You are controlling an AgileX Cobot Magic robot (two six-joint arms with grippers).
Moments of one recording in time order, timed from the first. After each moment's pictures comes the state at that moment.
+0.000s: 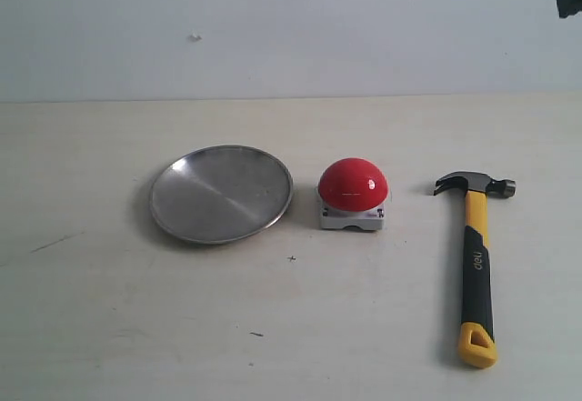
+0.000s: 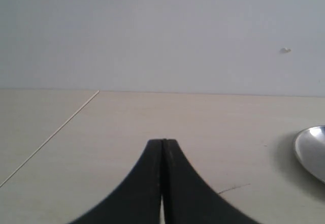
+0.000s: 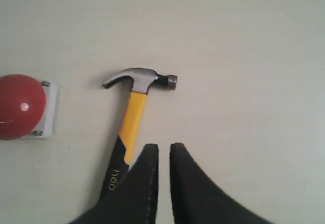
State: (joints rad) left arm 0.15 0.01 0.00 0.10 0.14 -0.03; right arm -0.13 1.46 -1.34 -0.02 1.02 0.11
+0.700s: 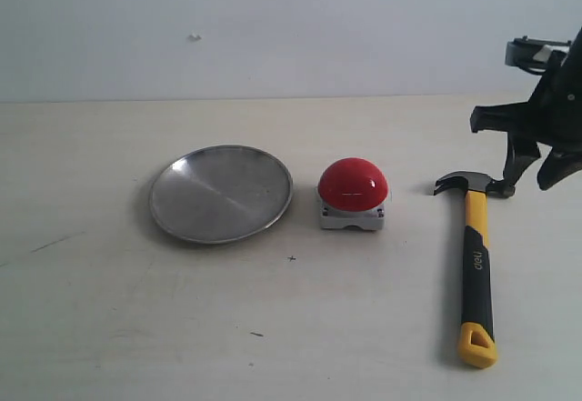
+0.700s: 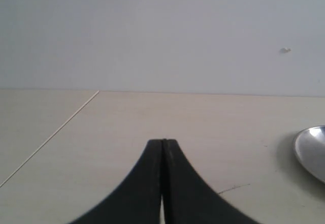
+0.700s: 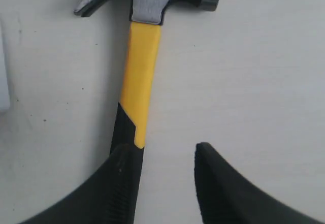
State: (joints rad) left arm 0.15 0.01 0.00 0.10 0.14 -0.03; right arm -0.11 1.85 -1.32 0.06 1.00 0.17
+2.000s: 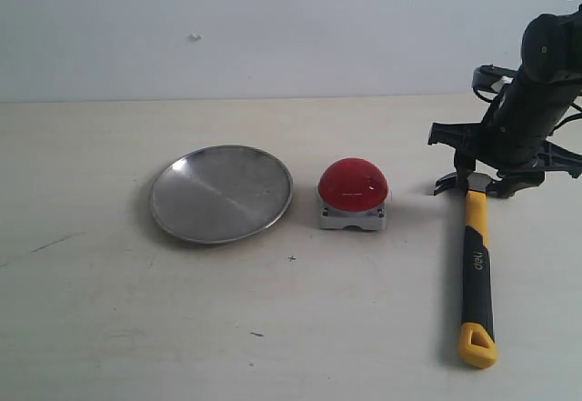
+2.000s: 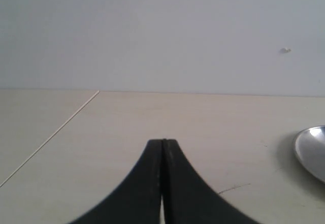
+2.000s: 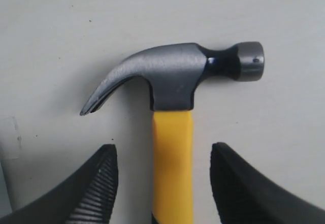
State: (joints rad) left arm 0.15 0.01 0.00 0.10 0.14 -0.03; right arm -0.04 2.02 -1.33 -0.04 0.71 0.47
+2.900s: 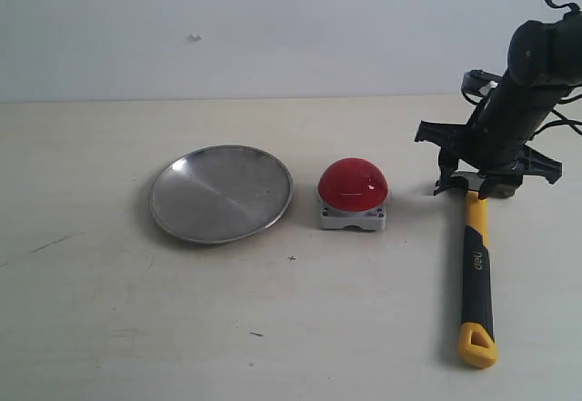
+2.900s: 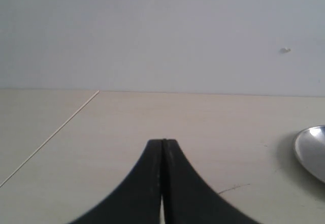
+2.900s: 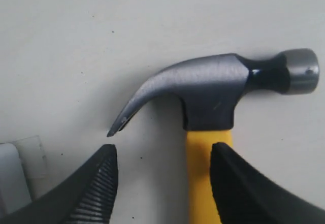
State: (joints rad) left arm 0.15 0.01 0.00 0.10 0.14 -0.03; right arm -0.04 2.08 -1.39 0.06 0.70 0.45
